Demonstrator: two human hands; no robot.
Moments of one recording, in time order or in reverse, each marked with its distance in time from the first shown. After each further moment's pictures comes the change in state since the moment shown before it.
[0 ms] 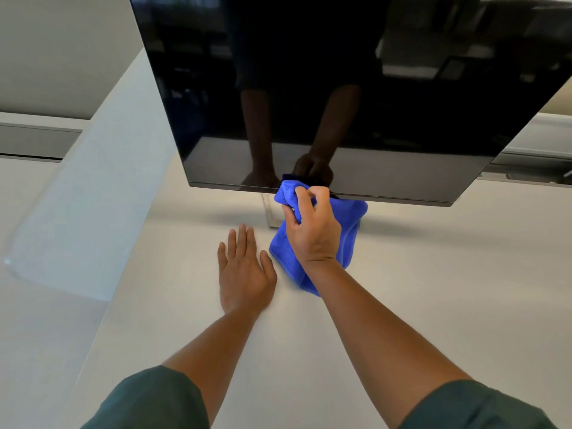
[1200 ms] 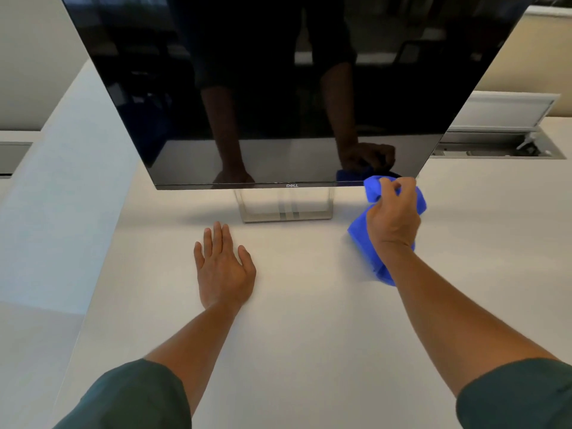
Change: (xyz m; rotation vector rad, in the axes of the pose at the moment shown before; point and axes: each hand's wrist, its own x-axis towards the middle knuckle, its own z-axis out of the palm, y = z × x) left_hand -0.001 0.001 -0.002 0.068 -0.039 0.015; right_hand 0.003 0.139 -0.095 -0.359 0.029 0.324
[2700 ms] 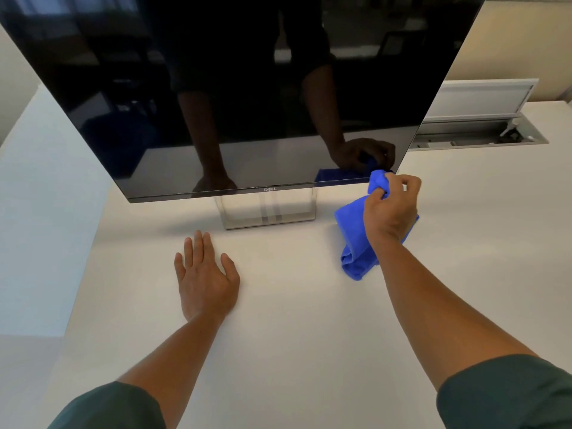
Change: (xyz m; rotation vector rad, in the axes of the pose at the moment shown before) left_hand -0.001 0.002 0.000 -0.014 0.026 -0.002; right_hand 0.014 0.017 0.006 0.313 0.194 0.299
